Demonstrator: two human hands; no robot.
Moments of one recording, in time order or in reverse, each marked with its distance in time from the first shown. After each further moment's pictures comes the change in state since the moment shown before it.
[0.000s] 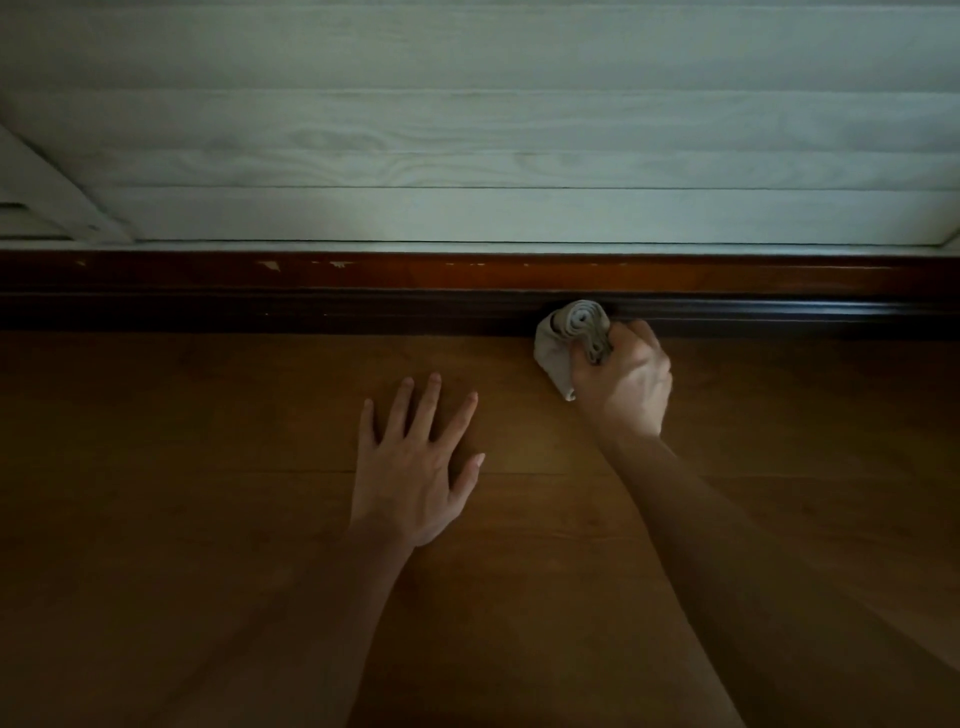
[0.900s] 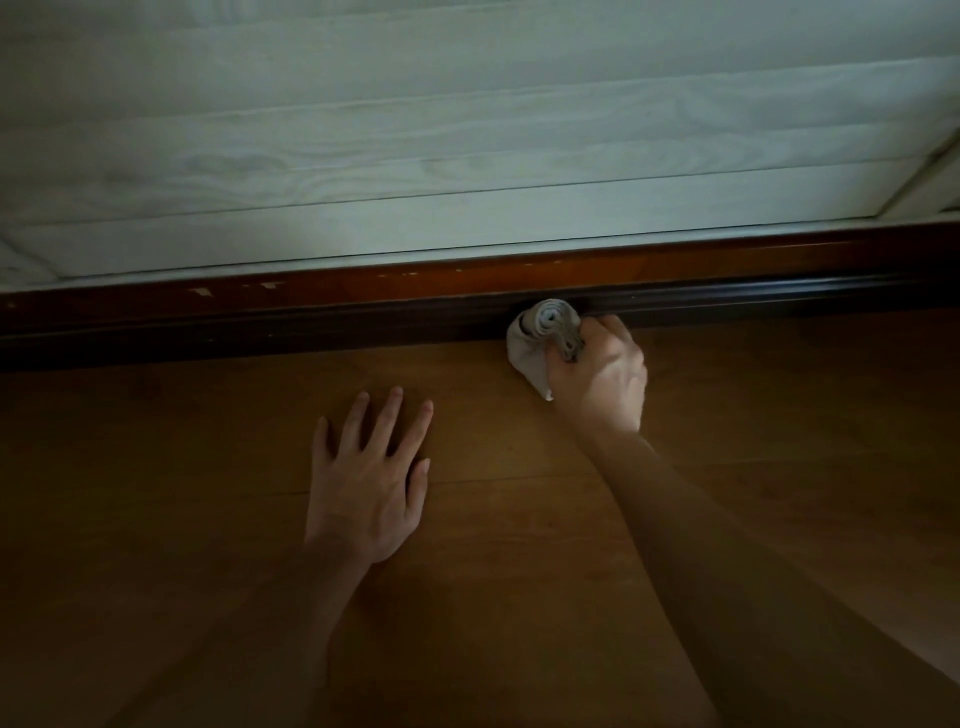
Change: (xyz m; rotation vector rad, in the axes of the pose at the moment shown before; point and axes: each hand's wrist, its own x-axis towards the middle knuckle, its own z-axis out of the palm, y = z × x) left_hand 0.001 0.008 -0.013 0.109 -0.117 -0.008; right_hand 0.010 0.025 -0.014 0.012 -0.036 0.010
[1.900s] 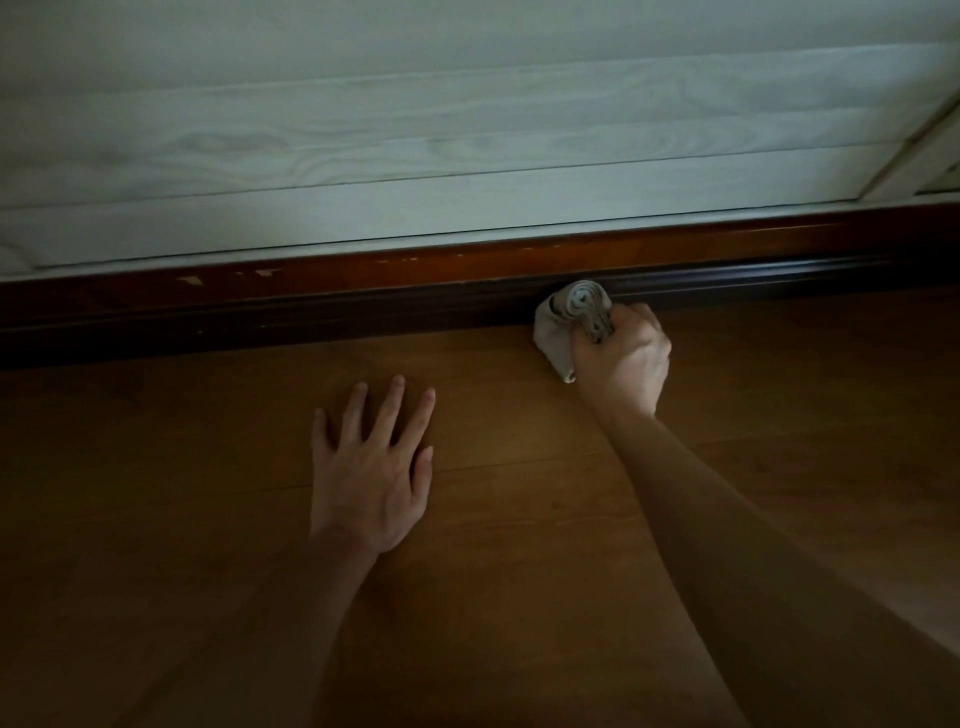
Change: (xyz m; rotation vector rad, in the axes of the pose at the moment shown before) left_hand 0.001 -0.001 0.008 -0.062 0.067 0.015; right_hand 0.001 0.004 -0.012 0.016 0.094 0.153
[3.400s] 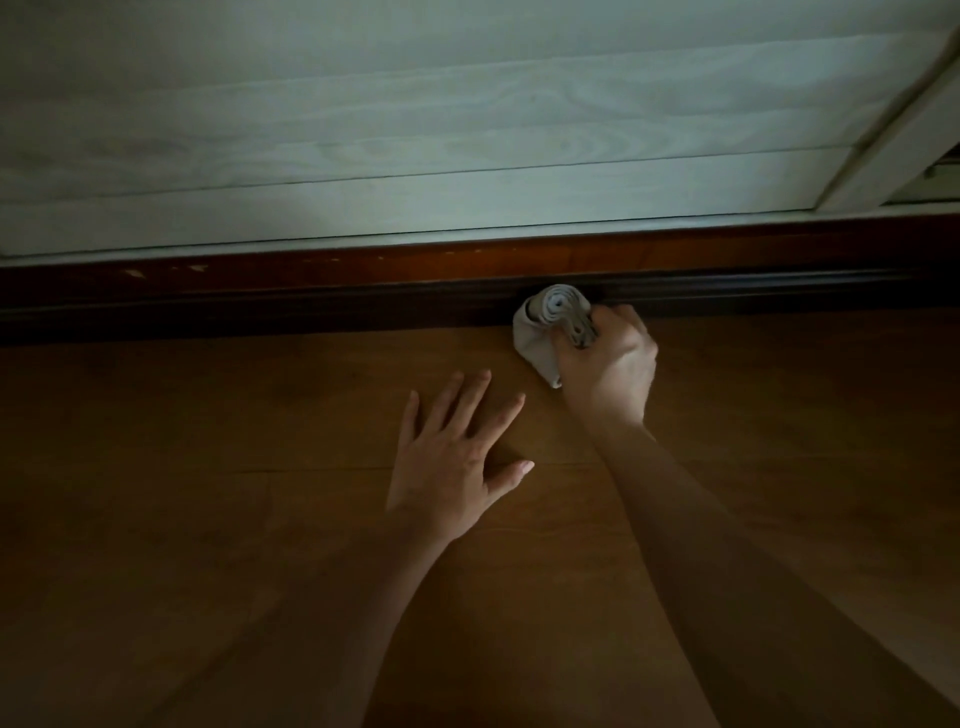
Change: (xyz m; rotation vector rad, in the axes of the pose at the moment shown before) left_hand 0.032 0.142 -0.007 -0.128 0.096 0.130; right_hand 0.036 0.055 -0.031 0.093 -0.102 -0.105
